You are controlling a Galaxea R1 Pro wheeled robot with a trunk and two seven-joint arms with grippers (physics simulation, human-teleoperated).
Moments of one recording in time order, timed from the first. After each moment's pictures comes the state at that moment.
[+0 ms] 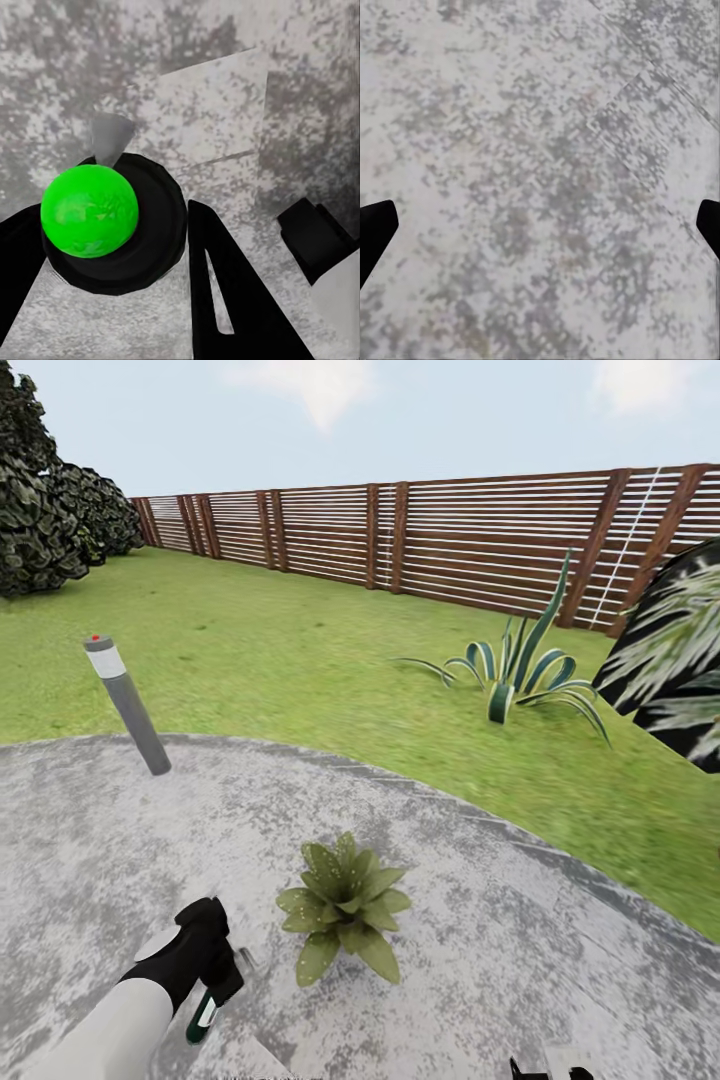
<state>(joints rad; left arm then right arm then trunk) -0.66 0.03 0.02 -0.61 -1.17 0.66 -0.98 -0.36 -0.13 0.21 -0.12 -0.16 -0.42 -0.06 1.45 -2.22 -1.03</state>
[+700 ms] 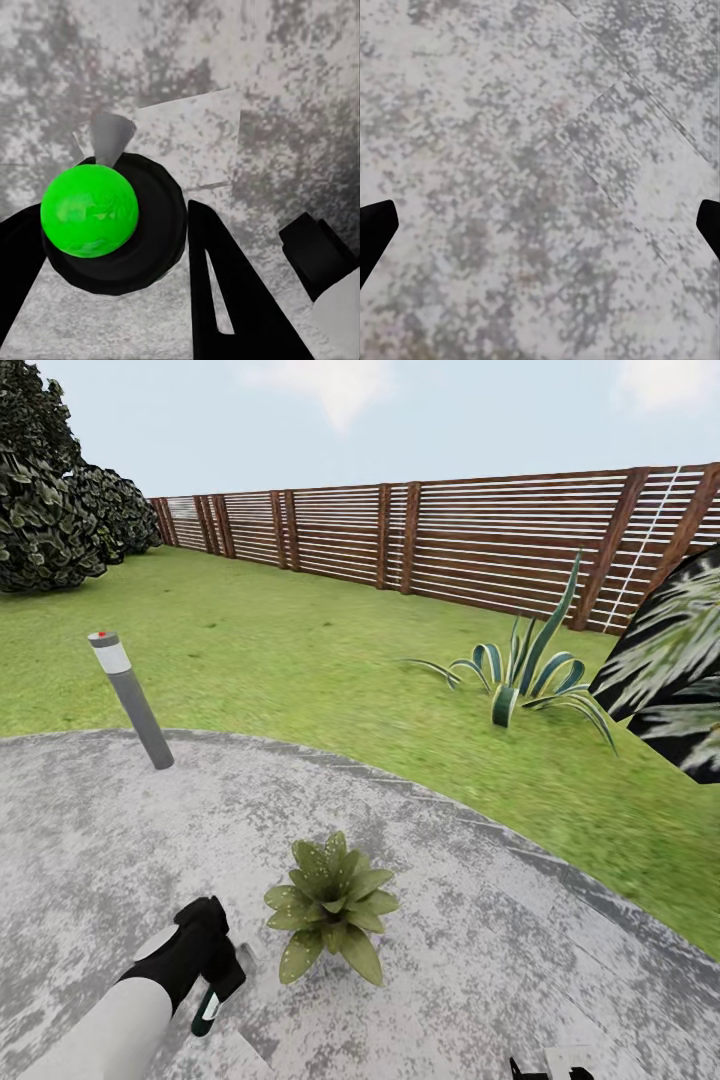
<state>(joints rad) -0.66 0.03 0.02 -0.61 -1.12 0.65 -0.94 -0.36 -0.13 0.21 -0.12 -0.16 -0.41 -0.06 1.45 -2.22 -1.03</state>
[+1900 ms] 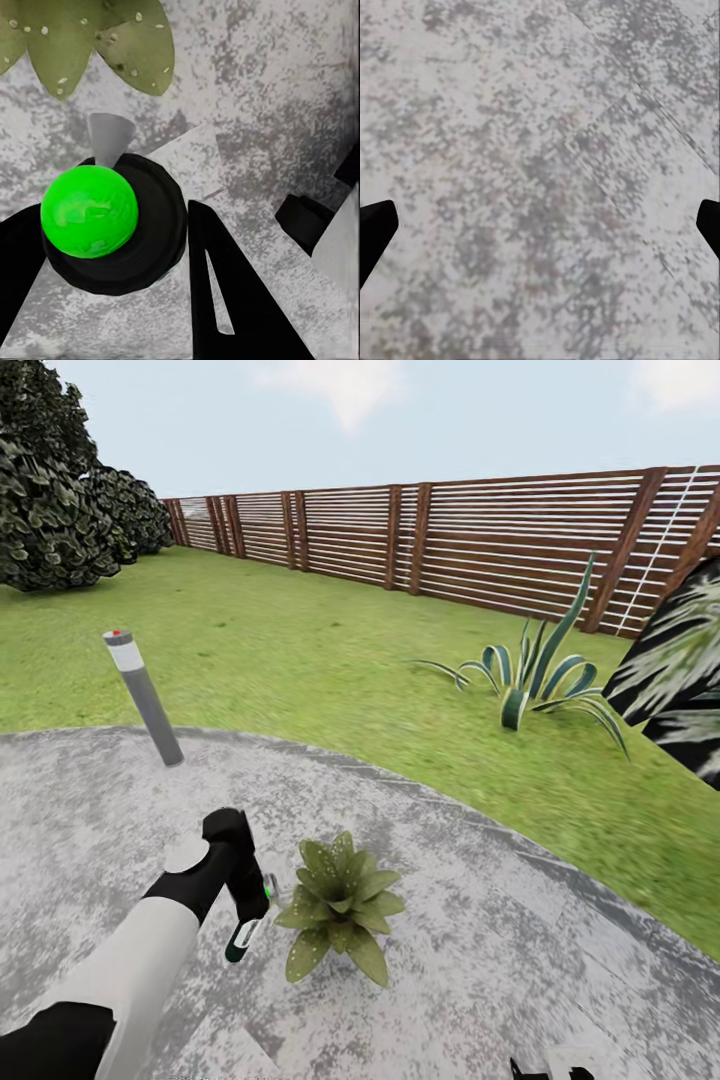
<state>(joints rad) -0.86 -0.01 -0.11 -0.80 -1.36 0.56 -1.52 -0.36 -0.14 0.21 -0.12 -0.15 -0.41 -0.06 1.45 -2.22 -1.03</state>
